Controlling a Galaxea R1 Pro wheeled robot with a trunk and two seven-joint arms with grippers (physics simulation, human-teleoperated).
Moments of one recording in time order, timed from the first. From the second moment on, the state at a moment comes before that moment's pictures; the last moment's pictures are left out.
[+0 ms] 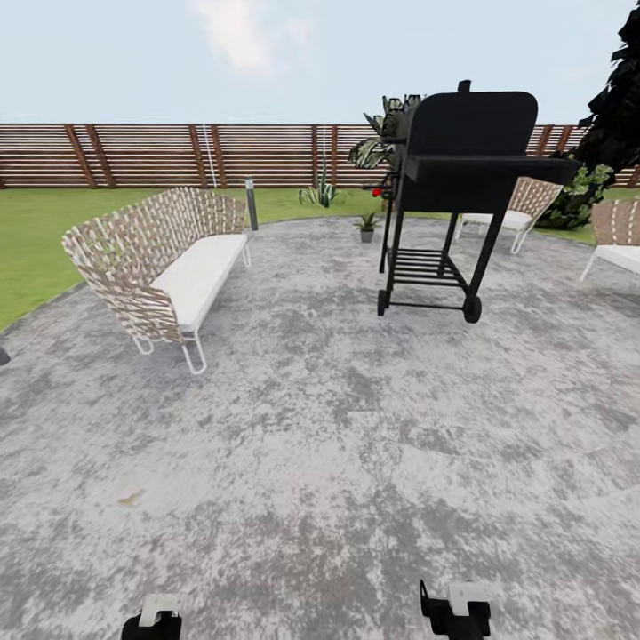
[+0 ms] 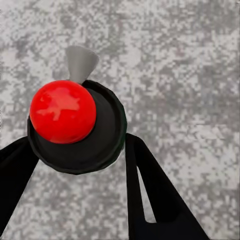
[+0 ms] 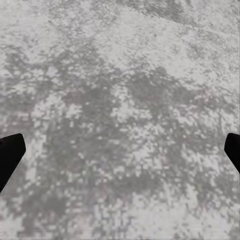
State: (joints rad) left arm -0.45 0.13 0.05 -0.04 -0.03 -0.35 -0.07; right arm -0.40 0.00 0.02 -0.11 0.09 -0.58 -0.21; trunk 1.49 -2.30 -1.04
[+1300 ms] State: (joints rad) left arm -0.45 0.13 0.05 -0.04 -0.03 -0.35 -0.07; right arm -0.40 0.00 0.02 -0.11 0.09 -0.58 -0.21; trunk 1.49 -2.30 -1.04
